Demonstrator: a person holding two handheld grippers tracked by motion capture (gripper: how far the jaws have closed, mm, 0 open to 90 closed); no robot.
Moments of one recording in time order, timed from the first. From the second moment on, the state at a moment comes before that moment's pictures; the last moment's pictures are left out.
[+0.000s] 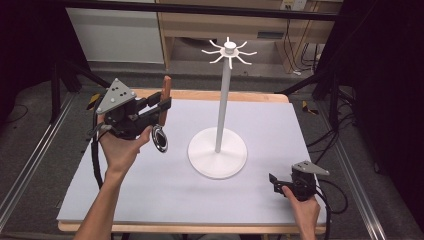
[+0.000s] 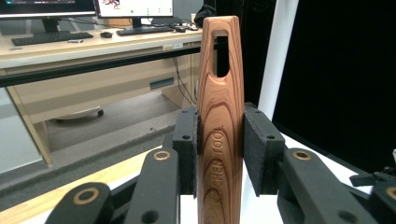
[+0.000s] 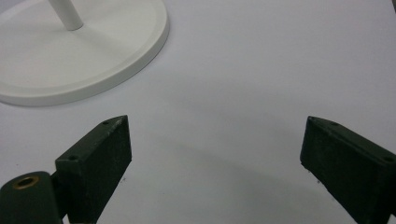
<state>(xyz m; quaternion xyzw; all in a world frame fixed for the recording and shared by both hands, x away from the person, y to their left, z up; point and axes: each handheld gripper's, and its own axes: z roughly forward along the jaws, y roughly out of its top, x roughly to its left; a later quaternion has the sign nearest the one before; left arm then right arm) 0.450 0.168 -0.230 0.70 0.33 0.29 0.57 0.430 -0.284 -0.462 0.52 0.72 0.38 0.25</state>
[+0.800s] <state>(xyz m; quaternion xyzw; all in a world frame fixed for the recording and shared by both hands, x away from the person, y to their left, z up) 0.449 0.132 -0.199 0.70 0.30 0.29 0.58 0.431 -0.286 -0.462 0.52 0.72 0.39 0.25</state>
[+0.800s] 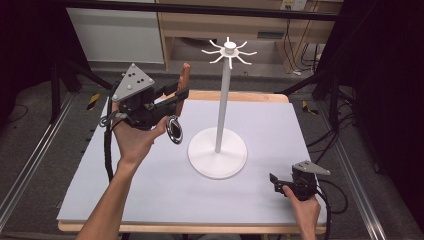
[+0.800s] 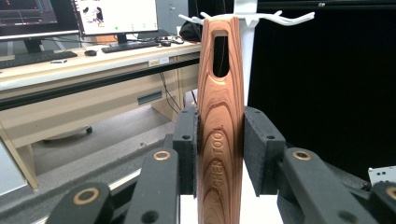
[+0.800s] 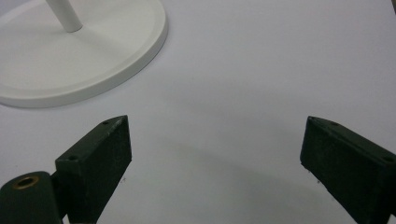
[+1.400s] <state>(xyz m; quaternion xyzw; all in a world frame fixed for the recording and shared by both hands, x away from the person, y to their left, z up) 0.452 0.115 -0.187 0.70 0.29 0.29 0.59 0.430 -0.286 -0.461 0.52 0.72 0.39 0.24</state>
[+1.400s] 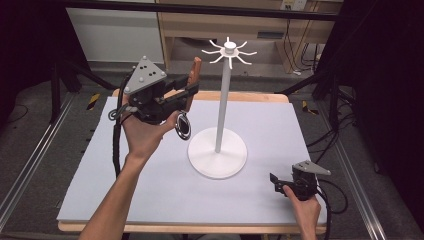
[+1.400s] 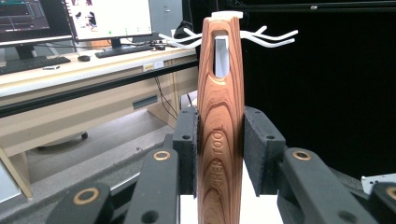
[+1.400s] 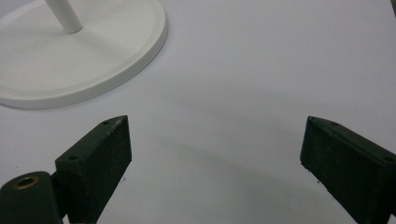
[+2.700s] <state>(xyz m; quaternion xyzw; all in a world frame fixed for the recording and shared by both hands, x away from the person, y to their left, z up) 0.467 0.090 -0.185 0.71 0.29 0.29 0.57 0.430 -0.289 -0.461 0.52 0.72 0.39 0.25</state>
